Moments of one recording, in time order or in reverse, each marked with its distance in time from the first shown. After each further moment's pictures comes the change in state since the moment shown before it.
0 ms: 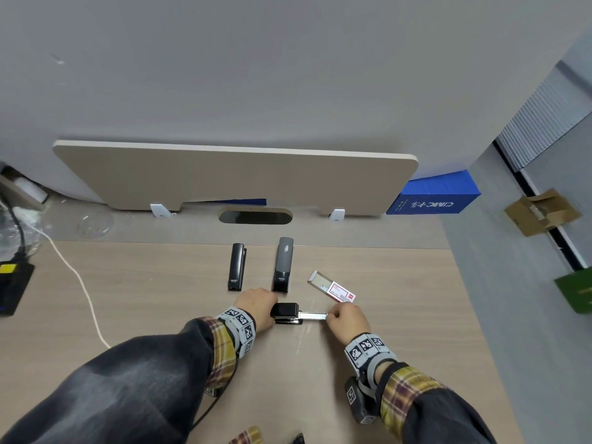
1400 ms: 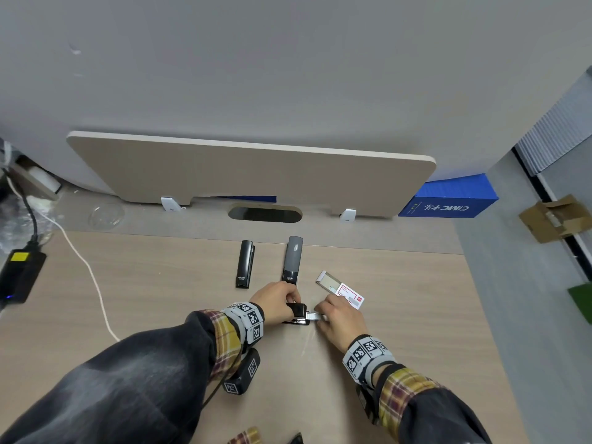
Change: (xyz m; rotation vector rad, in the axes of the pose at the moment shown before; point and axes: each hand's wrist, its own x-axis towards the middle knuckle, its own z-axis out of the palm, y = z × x) left_hand -0.005 0.009 -0.021 -0.654 0.026 0.042; right_hand 0.008 -0.008 0.017 -0.371 0.077 -0.510
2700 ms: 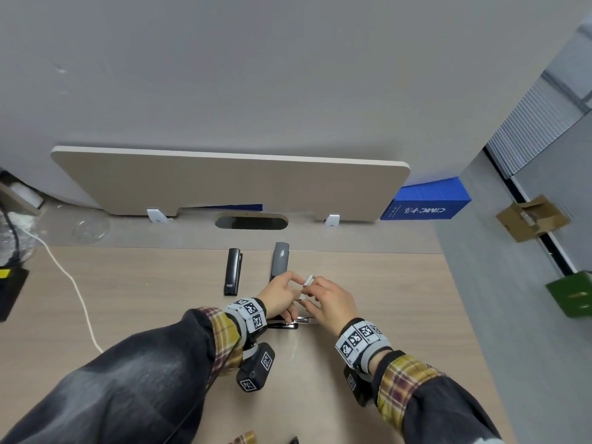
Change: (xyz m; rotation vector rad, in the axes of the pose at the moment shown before) left_hand 0.007 0.041 0.003 -0.665 -0.042 -0.056; right_hand 0.002 -0.015 -0.055 0.140 0.229 -0.109
